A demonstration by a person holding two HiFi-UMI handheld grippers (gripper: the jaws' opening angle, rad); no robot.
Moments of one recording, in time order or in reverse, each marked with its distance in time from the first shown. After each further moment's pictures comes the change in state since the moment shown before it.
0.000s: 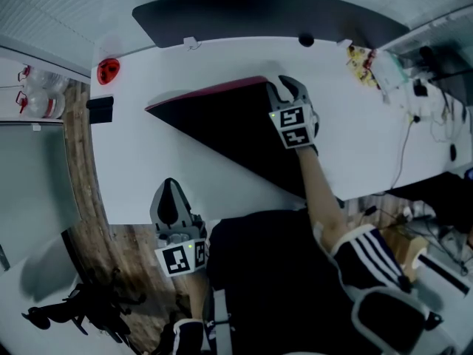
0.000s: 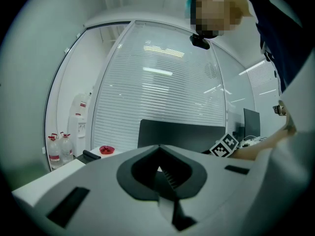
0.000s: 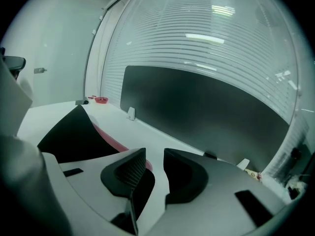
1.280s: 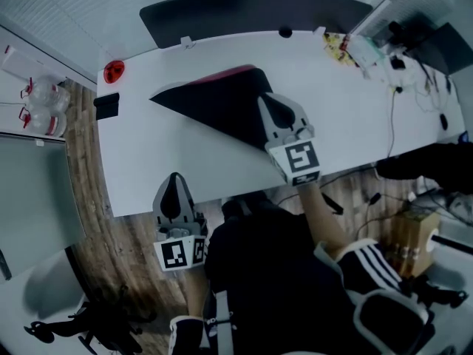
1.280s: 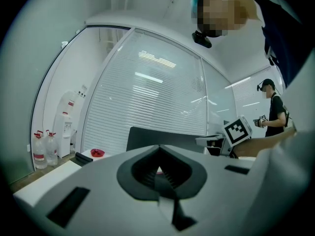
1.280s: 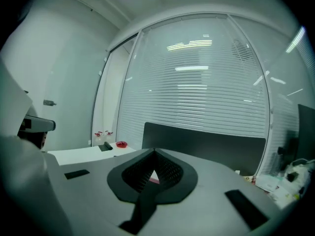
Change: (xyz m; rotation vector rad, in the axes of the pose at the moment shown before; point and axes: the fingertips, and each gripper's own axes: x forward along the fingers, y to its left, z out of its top) left arm -0.086 -0.006 0.018 -0.025 -0.071 -0.187; right arm -0.213 0.096 0.093 0.132 -0.400 0.012
